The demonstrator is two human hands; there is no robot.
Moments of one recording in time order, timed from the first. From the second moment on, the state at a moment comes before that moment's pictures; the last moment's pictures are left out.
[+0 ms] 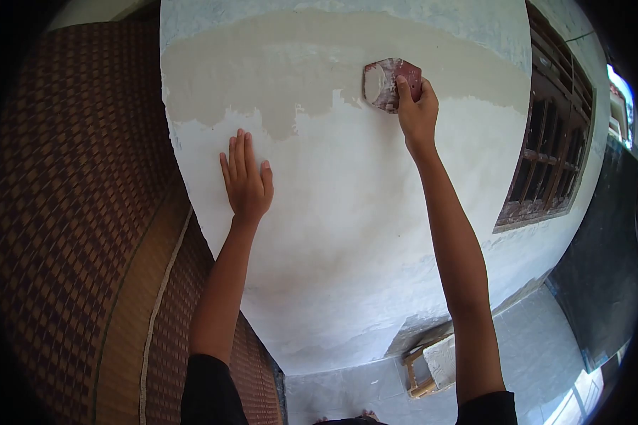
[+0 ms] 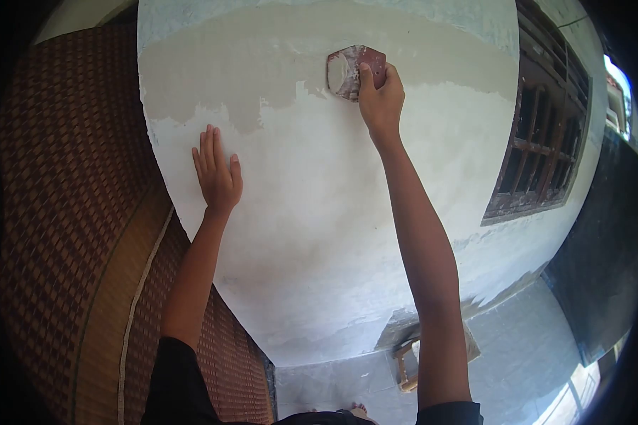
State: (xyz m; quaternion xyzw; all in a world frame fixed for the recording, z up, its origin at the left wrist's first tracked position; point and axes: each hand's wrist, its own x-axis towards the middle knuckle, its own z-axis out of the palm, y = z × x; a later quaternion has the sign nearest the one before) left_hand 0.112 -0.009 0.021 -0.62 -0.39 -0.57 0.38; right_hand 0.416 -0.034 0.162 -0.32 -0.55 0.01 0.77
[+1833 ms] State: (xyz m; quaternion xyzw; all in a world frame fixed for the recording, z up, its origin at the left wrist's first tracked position) left_hand 0.114 -0.007 0.020 -0.60 -0.40 -0.56 0.41; right_hand 0.390 -0.047 0.168 -0.28 -0.49 -0.06 0.82
